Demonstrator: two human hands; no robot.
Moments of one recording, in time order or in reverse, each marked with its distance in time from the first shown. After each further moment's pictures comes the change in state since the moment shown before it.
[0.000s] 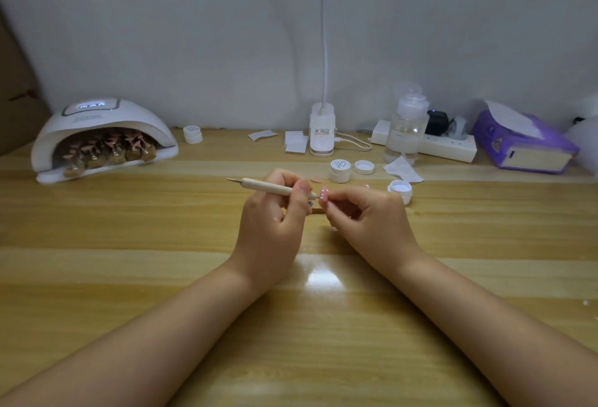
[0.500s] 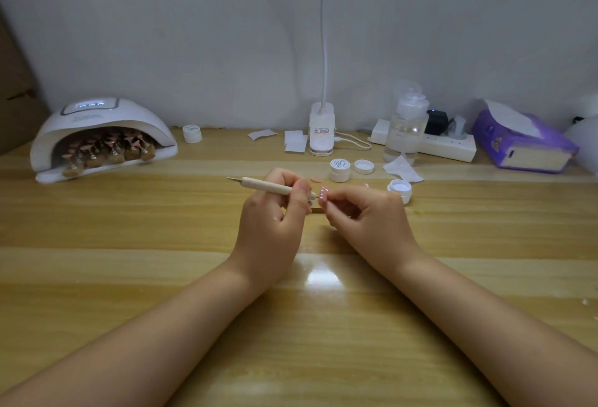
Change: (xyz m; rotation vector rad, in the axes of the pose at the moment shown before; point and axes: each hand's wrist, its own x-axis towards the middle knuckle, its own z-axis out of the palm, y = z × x) left_hand 0.001 0.000 0.000 0.000 0.001 0.008; right_hand -0.001 0.003 0.000 -0.025 -0.016 0.000
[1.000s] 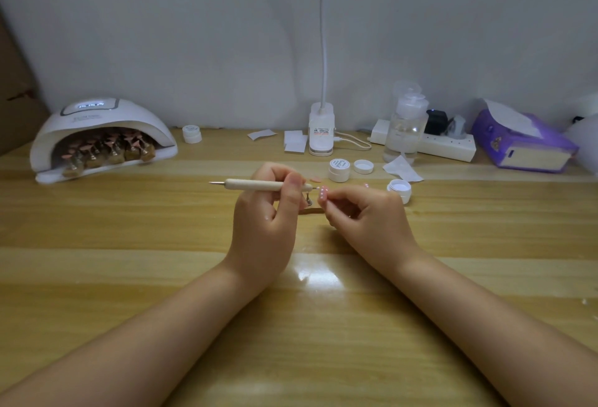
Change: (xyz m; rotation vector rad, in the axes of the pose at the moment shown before) left_hand 0.000 0.003 -0.002 -0.074 0.078 0.095; right_hand 0.001 -0.003 0.000 0.024 0.019 -0.006
